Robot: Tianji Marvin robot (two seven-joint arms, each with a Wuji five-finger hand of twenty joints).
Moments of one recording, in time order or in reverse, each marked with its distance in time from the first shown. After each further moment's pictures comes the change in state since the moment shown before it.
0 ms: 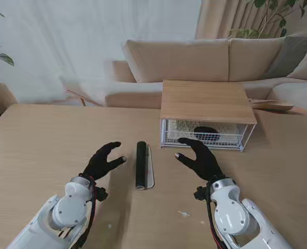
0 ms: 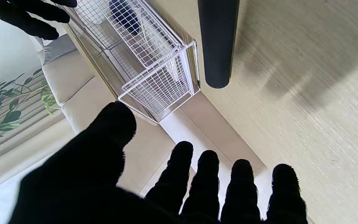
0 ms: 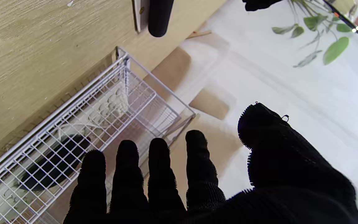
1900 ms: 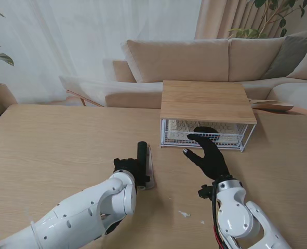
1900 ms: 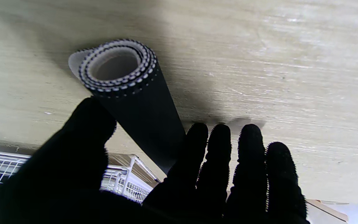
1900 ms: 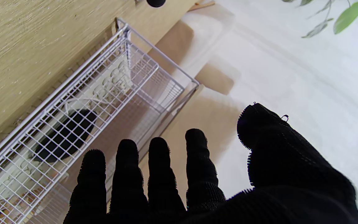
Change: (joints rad) left arm -0.498 0.009 0.711 0.137 0.313 0.775 -0.242; right arm -0.042 -0.017 0.044 -0.037 0.019 0.009 -0.072; left_hand -0.087 -0.058 -0.045 0.015 0.110 0.172 0.362 0.203 0.163 0.175 0.391 0.457 0.190 0.176 0.645 0.375 0.010 0.020 0.751 0.076; right_hand 0.000 0.000 0.000 0.032 0.000 0.000 0.038 -0.001 0.003 0.000 0.007 0.002 0.000 0.001 0.021 0.002 0.000 0.000 -0.008 0.066
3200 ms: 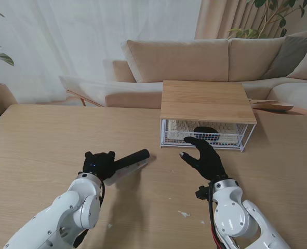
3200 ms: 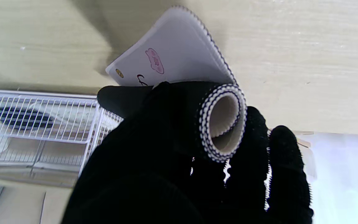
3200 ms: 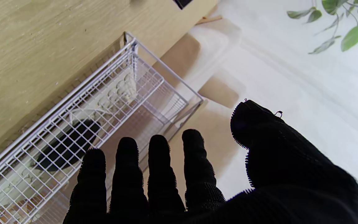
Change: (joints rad) left arm 0.443 0.092 -0.528 -0.322 0.415 -0.296 -0.010; right arm 0.017 0.009 -0.033 -0.002 -0.031 0.057 0.025; left_hand 0.521 -0.060 -0.094 -0.092 0.106 -0.124 0.319 0.250 0.436 -0.076 0.089 0.444 0.412 -0.015 0.254 0.213 0.226 0.081 0.112 0.101; right_hand 0.001 -0.051 0.112 0.000 -0.010 0.040 0.012 0.000 0.011 0.000 0.050 0.024 0.000 0.001 0.049 0.021 0.011 0.000 0.000 0.004
